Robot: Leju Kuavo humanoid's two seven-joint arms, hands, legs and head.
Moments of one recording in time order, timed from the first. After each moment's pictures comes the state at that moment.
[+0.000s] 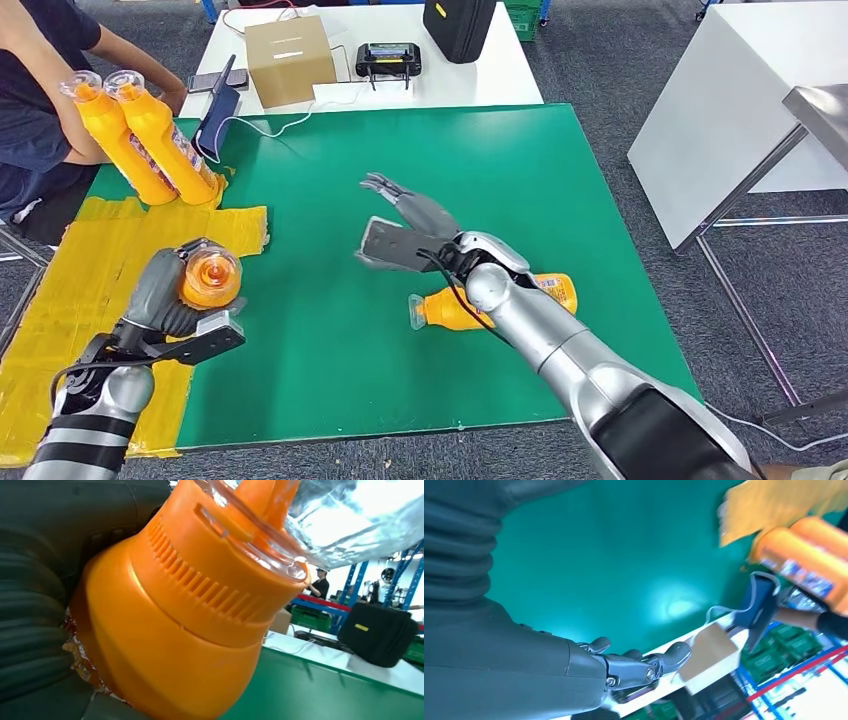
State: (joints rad) left arm -0.24 0.22 -0.08 -1.36 -1.01 0.30 -0.43; right arm -0.77 0.07 0.73 -0.85 0.32 0.06 -0.15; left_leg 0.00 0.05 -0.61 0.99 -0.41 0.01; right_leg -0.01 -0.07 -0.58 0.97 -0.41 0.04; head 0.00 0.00
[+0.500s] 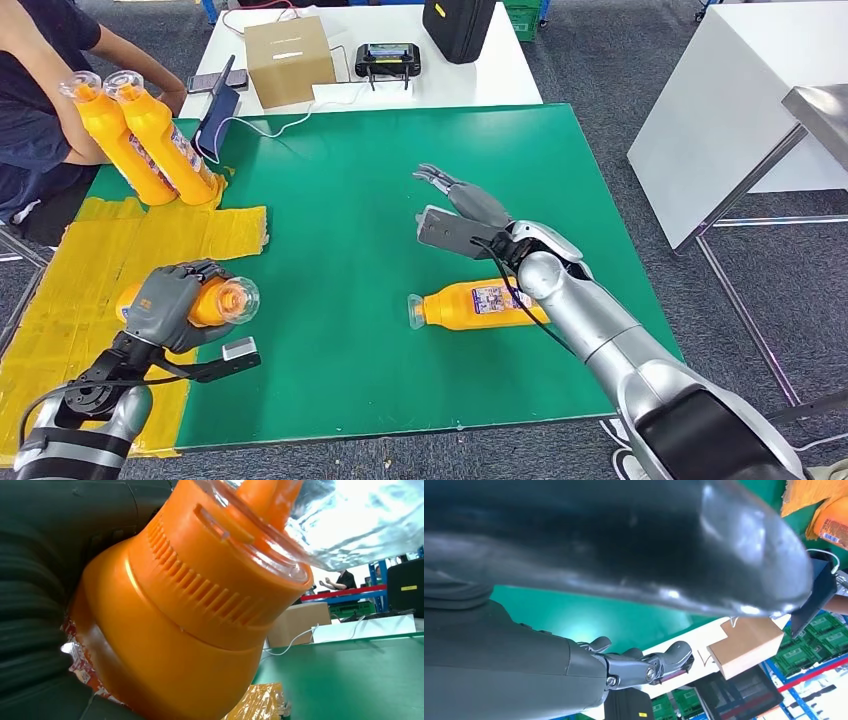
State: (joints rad) left arm -0.19 0.27 -0.13 -1.37 -1.41 0.39 -0.26; right arm -0.77 -0.07 0.68 -0.93 0.34 0.13 -0.15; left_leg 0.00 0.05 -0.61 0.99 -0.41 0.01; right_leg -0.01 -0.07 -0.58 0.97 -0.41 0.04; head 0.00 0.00
